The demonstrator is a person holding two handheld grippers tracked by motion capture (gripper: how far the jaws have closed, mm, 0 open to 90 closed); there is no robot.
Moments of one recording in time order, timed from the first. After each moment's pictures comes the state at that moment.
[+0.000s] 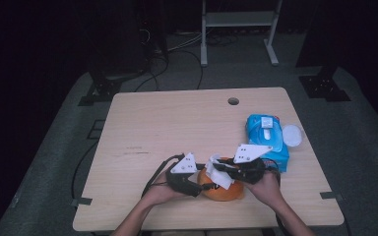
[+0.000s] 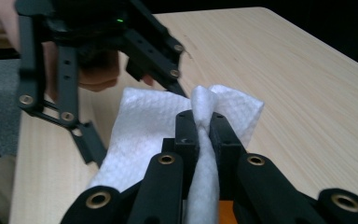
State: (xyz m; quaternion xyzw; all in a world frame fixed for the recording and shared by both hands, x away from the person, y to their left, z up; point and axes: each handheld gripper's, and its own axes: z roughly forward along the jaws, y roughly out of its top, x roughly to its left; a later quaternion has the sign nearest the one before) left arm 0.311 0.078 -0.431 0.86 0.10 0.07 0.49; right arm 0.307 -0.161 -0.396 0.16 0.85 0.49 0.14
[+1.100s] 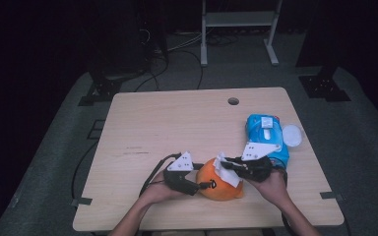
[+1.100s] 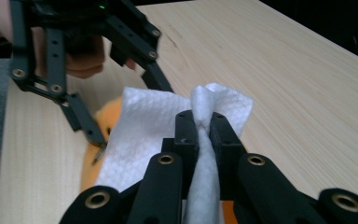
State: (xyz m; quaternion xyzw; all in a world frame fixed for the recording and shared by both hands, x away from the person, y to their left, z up) left arm 0.319 0.086 -0.438 0.86 0.11 0.06 0.49; right arm 0.312 -0.182 -0.401 0.19 0.85 0.48 0.14
